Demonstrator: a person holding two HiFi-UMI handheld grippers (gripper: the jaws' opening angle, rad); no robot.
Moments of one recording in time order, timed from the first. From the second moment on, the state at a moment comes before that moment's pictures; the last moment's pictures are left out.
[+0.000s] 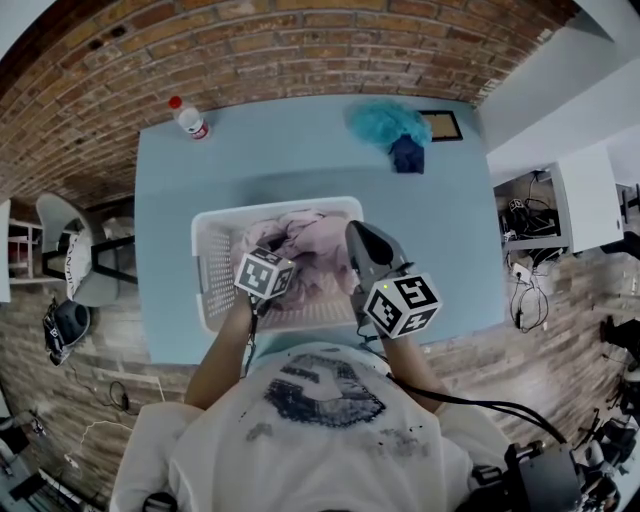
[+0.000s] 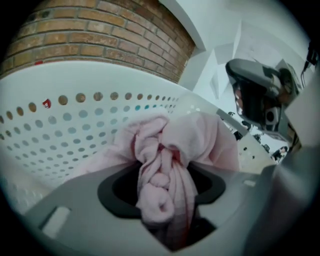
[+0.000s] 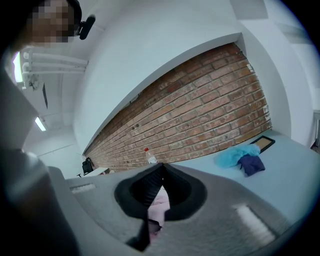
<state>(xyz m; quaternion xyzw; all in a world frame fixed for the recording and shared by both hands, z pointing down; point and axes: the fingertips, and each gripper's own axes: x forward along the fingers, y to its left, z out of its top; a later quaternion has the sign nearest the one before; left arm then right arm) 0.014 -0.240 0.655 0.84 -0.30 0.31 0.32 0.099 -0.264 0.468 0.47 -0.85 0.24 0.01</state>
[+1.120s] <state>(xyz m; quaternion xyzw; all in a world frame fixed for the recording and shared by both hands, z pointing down) -0.030 -0.234 0.559 0.88 -0.31 0.16 0.31 0.080 -0.221 0.424 0.51 -0.83 0.20 0.00</state>
